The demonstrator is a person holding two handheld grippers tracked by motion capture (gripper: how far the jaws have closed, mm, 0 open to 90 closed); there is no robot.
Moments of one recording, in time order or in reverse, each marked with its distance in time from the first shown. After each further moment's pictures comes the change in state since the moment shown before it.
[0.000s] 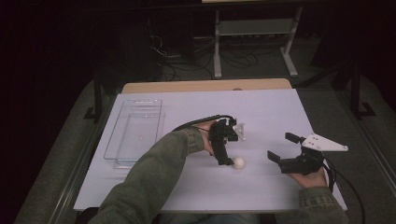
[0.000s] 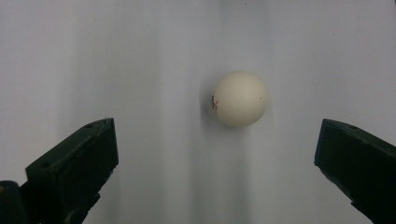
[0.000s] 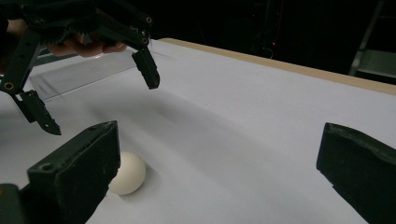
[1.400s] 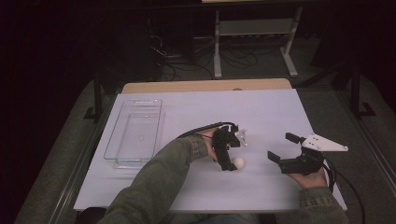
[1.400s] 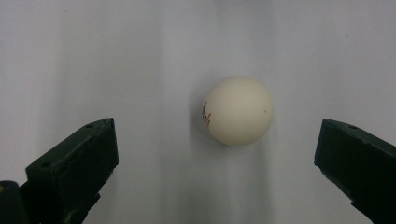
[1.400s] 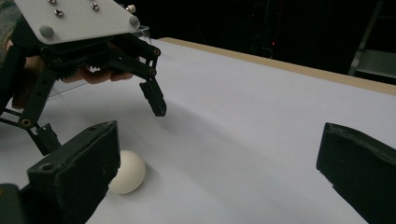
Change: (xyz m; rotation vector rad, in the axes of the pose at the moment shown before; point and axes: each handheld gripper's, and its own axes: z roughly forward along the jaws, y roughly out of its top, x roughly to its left) left arm -0.003 -0.004 0.031 -0.022 -0.028 -0.021; right arm 0.000 0.000 -0.001 0.002 -0.001 -0.002
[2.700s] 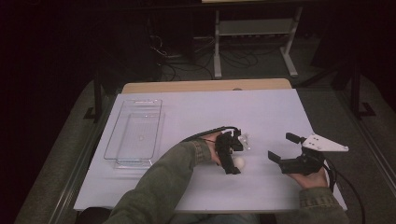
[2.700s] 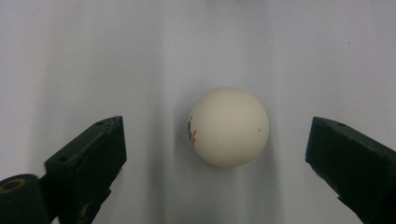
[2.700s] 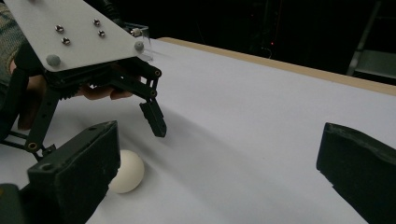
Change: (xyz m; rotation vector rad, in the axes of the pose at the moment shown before) left arm -0.006 0.002 0.016 -0.010 -0.001 -0.013; right arm 0.000 0.000 -0.001 0.002 -0.004 -0.002
